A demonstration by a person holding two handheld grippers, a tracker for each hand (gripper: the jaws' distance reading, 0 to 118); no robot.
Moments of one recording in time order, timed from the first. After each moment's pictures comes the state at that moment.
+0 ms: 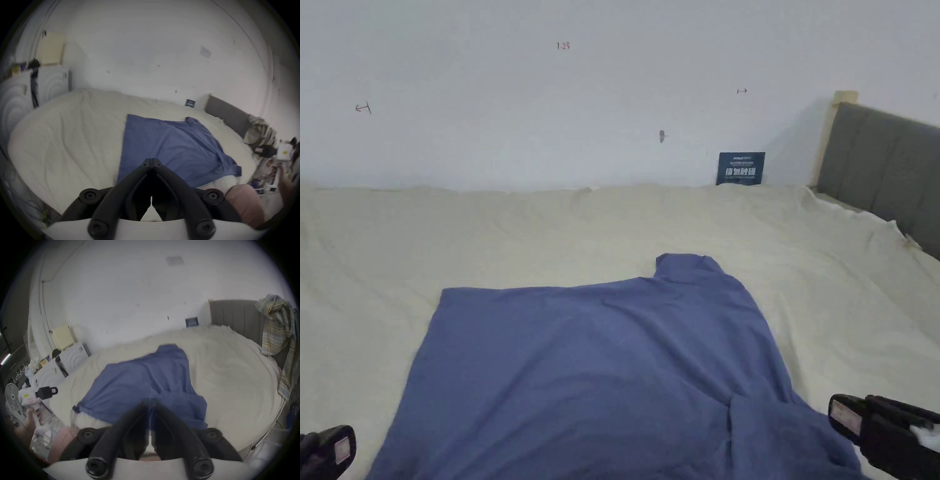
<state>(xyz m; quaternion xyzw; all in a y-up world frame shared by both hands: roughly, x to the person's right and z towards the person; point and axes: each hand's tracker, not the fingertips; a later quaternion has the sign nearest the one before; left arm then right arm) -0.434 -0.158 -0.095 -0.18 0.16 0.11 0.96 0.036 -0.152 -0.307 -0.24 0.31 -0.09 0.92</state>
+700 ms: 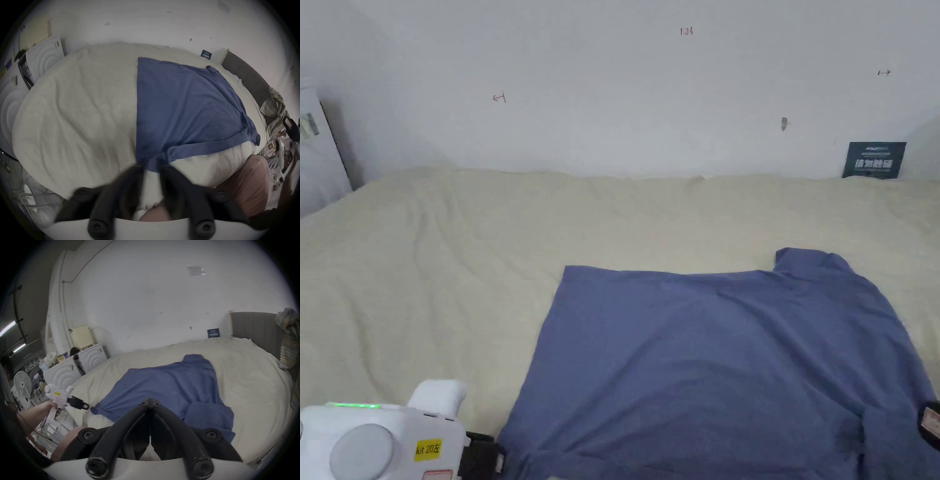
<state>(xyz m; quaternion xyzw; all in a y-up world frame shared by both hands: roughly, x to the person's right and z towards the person) -0.521 -0.232 -0.152 -0.46 0.12 0.17 0.87 -0.001 -0.151 -0.296 -0.22 0.41 -0.06 0.88</state>
